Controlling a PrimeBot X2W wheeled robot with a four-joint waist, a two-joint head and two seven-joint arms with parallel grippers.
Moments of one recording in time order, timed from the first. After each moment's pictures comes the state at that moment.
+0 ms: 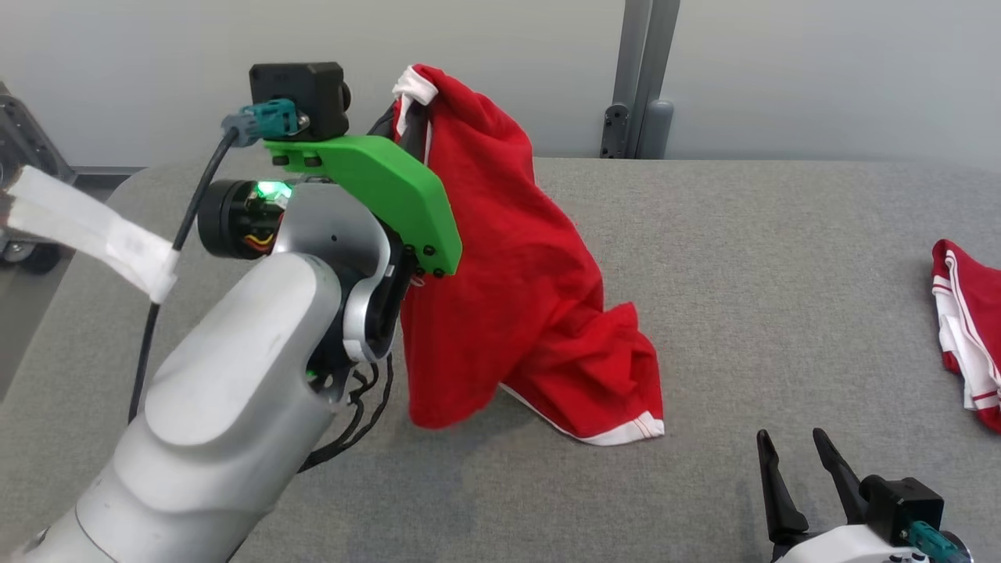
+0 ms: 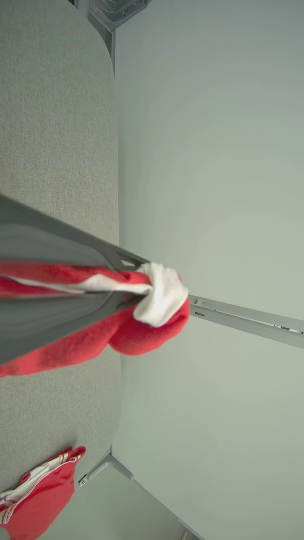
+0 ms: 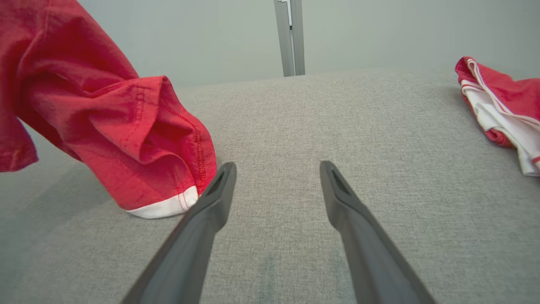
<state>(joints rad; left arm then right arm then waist) -0.80 0.27 -0.72 0.05 -0.80 0.45 0.33 0.10 -0.05 -0.01 0.25 0.19 0.13 -0.26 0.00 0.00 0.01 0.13</state>
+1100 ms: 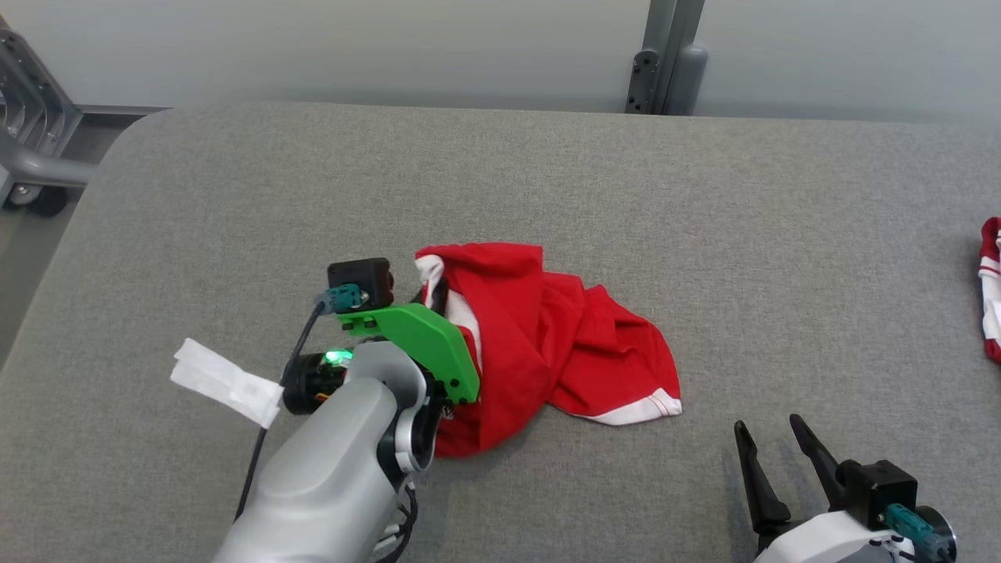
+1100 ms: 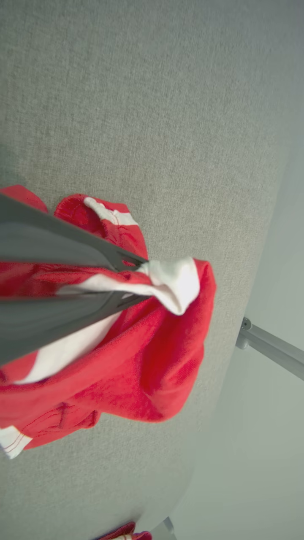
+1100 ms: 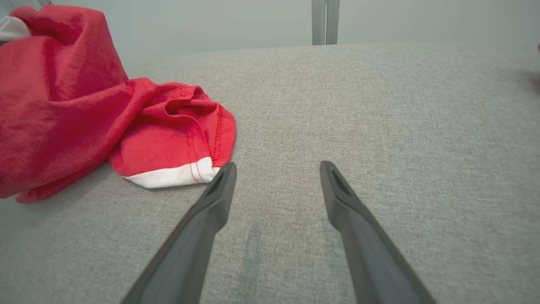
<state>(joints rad) -0.62 0.07 -0.76 0.62 -0.92 0.26 0.01 0.06 -0.09 0.06 0.28 0.18 0.13 -0.26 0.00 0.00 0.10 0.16</state>
